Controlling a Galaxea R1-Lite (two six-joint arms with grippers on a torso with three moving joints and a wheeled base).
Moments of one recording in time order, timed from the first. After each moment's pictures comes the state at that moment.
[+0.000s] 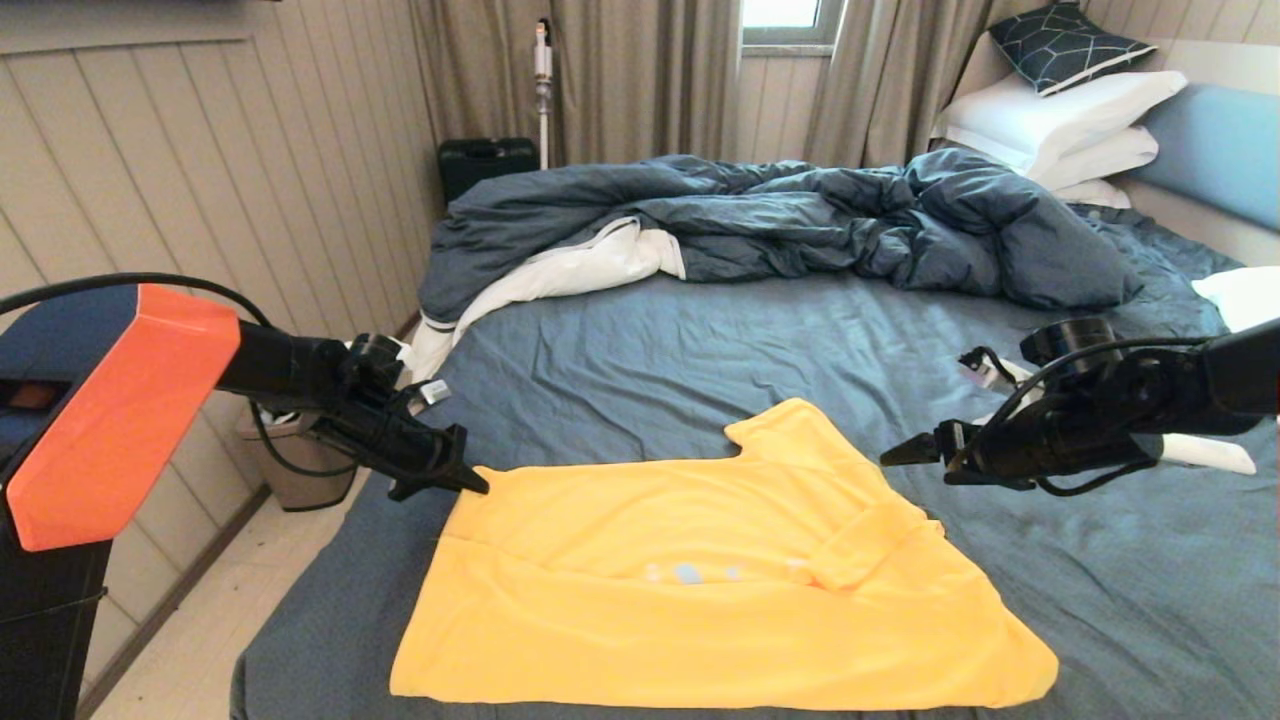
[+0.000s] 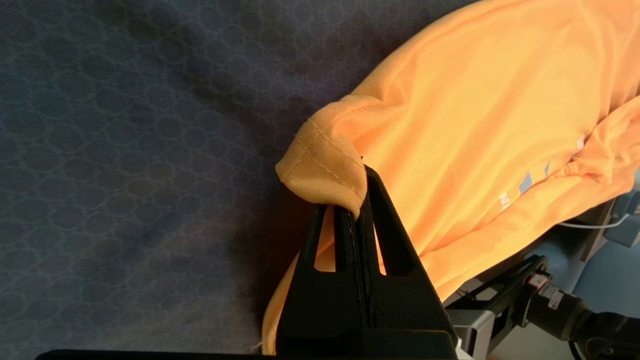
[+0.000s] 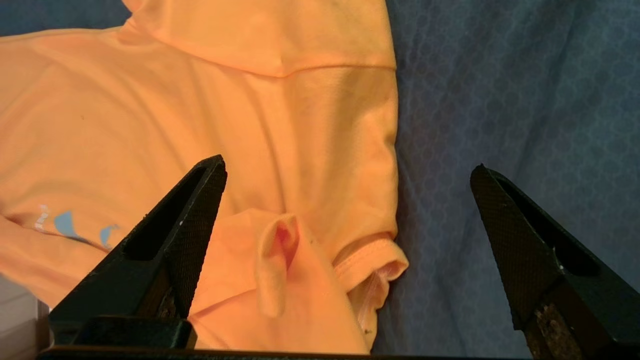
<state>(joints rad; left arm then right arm) -0.13 2.34 -1.66 0.49 -0.62 -0.19 -0.15 2.05 -1.29 0.16 0.45 0.02</state>
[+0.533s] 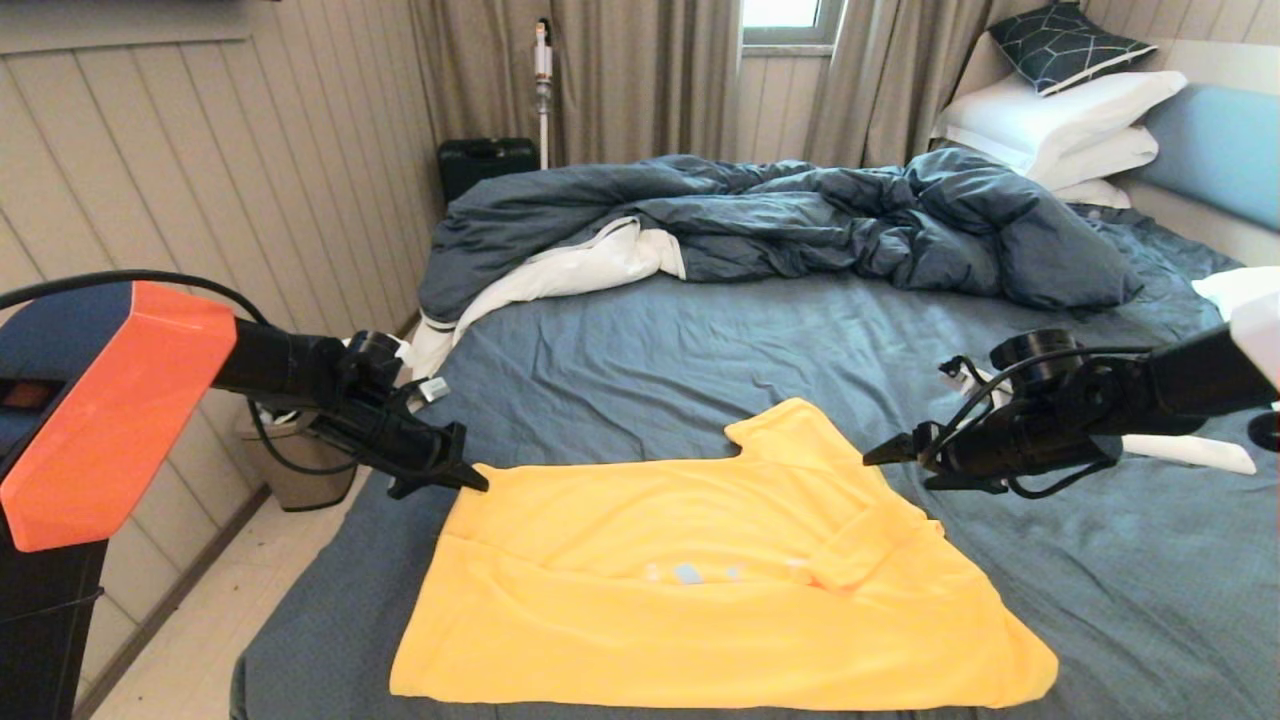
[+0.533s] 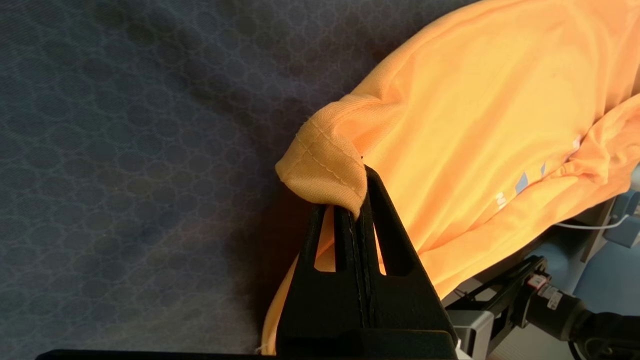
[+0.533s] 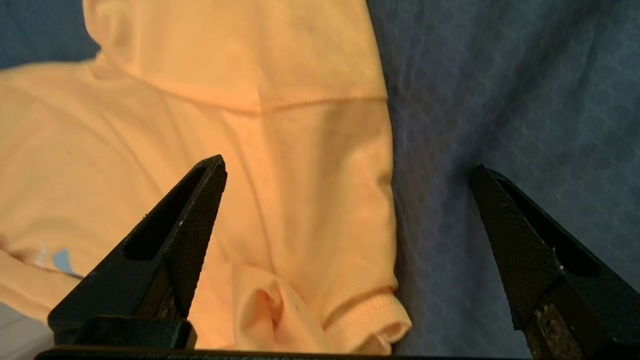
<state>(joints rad) -0.14 2.33 -1.66 0.49 -0.62 -0.19 -0.14 2.15 -1.38 0.15 0.46 0.10</state>
